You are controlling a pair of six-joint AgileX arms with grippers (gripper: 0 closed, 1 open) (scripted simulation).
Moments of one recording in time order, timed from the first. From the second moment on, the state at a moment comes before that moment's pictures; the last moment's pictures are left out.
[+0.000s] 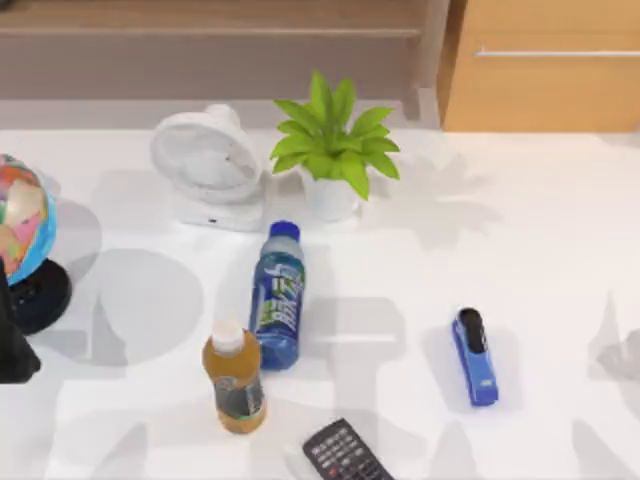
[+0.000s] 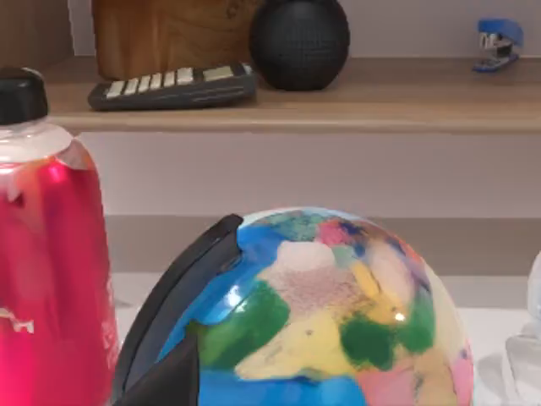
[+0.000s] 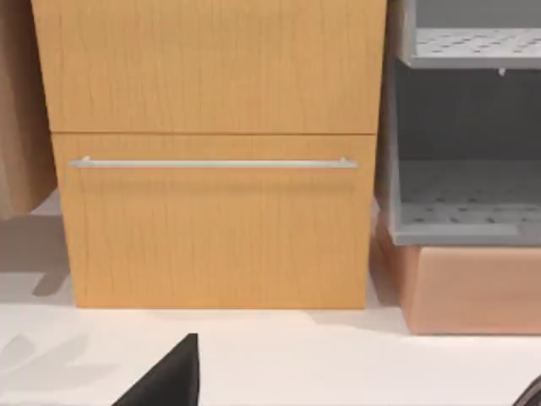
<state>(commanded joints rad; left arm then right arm) 0.00 0.00 0.00 0.00 0.00 0.00 0.00 0.00 0.00 0.00 0.00 0.00</state>
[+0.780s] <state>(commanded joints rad) 0.00 0.00 0.00 0.00 0.00 0.00 0.05 0.60 0.30 0.39 0.00 -0.50</state>
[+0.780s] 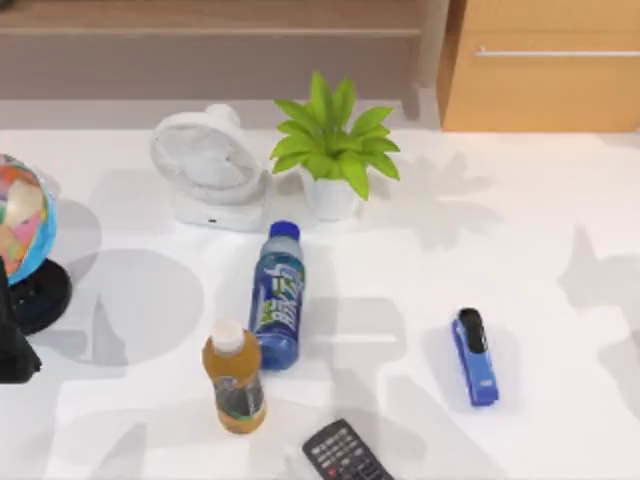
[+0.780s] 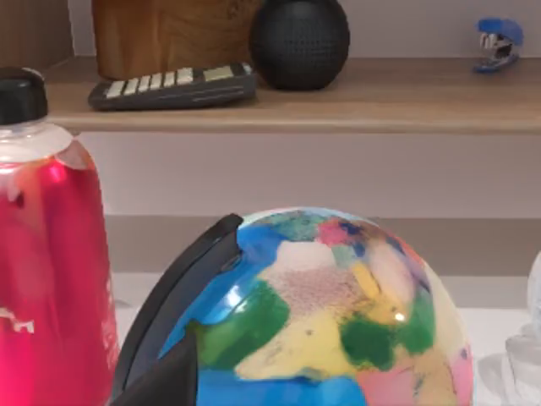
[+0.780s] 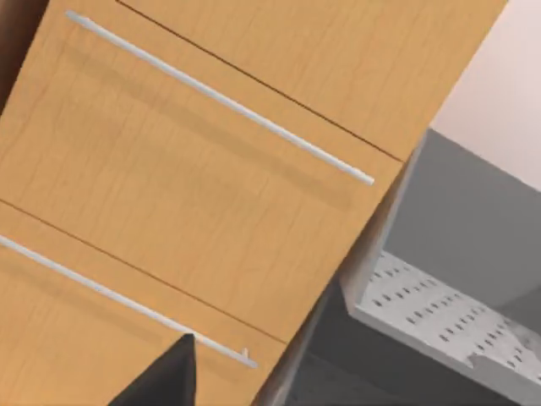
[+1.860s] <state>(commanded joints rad) 0.00 0.00 0.00 0.00 0.00 0.00 0.17 2.17 0.92 1.25 0.20 -1.53</state>
